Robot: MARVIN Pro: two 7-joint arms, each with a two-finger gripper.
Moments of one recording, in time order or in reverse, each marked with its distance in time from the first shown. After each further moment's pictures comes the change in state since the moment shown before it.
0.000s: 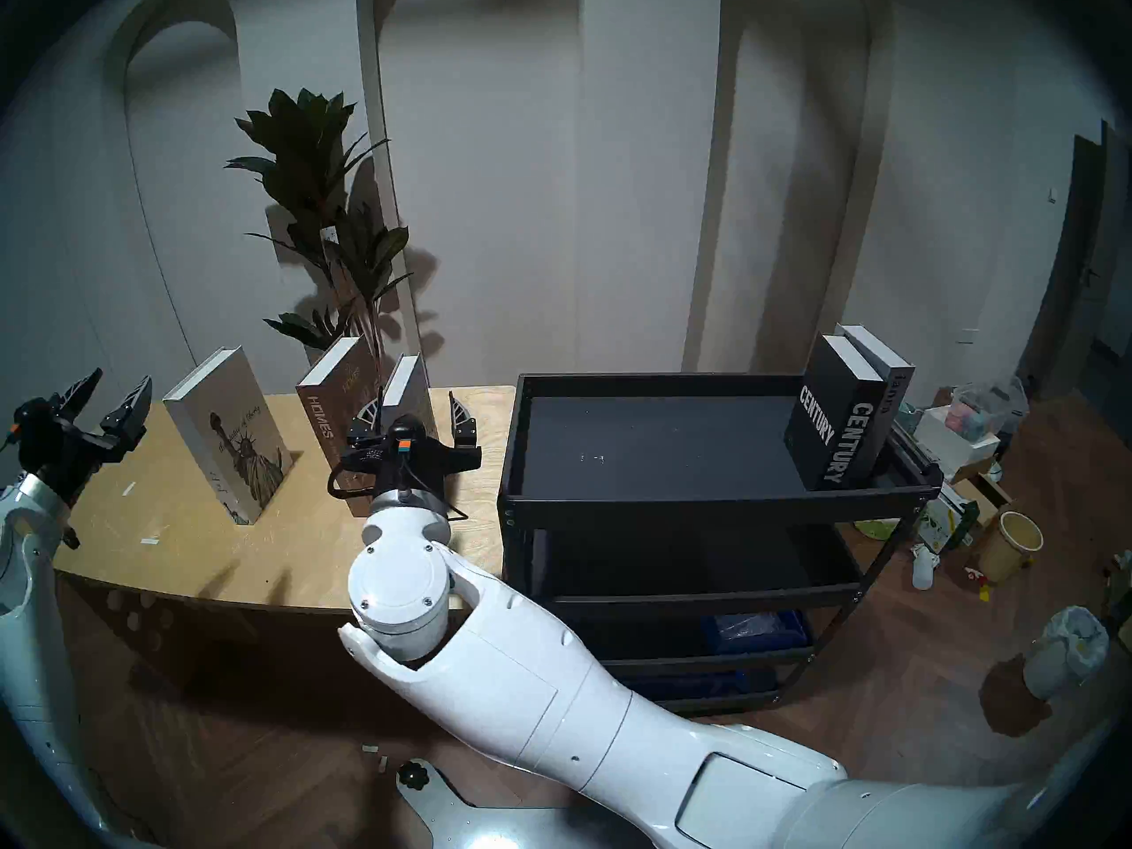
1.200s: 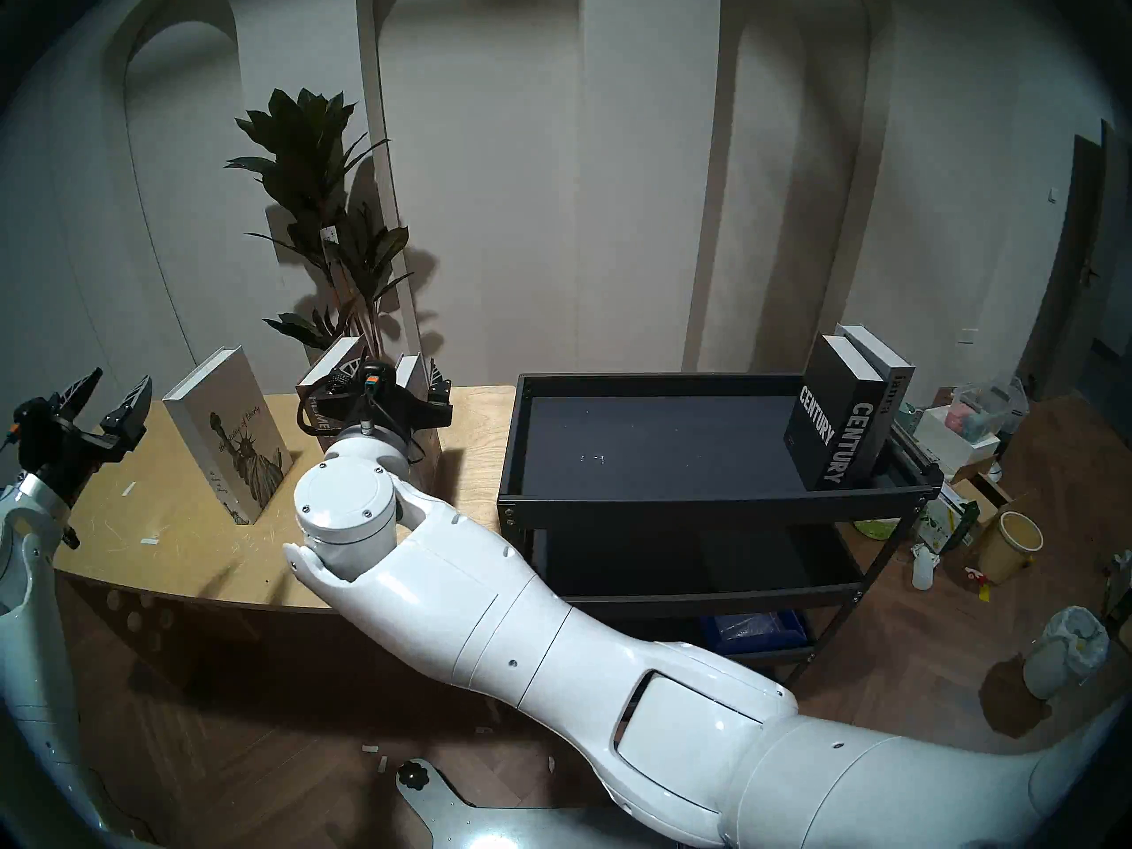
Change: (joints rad) left arm 0.000 0.000 0.000 -0.001 0.000 0.000 0.000; right arm 0.202 -0.098 0.029 0.146 0.207 0.092 -0.009
